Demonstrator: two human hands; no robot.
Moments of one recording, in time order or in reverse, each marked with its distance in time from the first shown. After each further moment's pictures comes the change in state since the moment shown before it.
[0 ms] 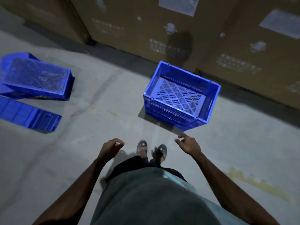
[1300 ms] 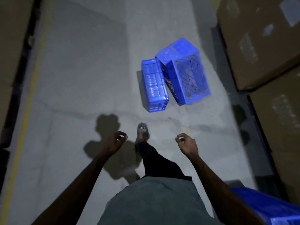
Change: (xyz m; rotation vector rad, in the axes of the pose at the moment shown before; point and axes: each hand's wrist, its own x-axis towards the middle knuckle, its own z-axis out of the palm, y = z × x) left_hand -0.198 -0.497 -0.325 -0.735 0.657 -0.599; right_hand -0.048 -0.673 0.451 -0.520 -0.196 -0.680
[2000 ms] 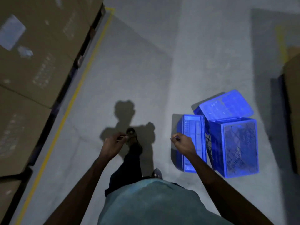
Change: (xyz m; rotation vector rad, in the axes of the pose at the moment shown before) left_hand 0.342 0.039 -0.359 -0.081 0.319 -0.142; right_hand 0.343 -0.506 0.056 -0.139 -0.256 -0.300
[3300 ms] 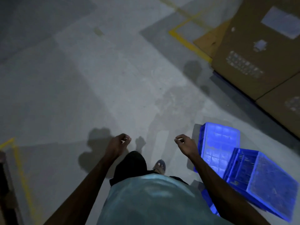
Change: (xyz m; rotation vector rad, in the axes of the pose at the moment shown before) left_hand 0.878 0.630 0.054 0.446 -0.496 0.579; right_hand 0.638 -0.141 -0.440 0.563 0.553 0.466
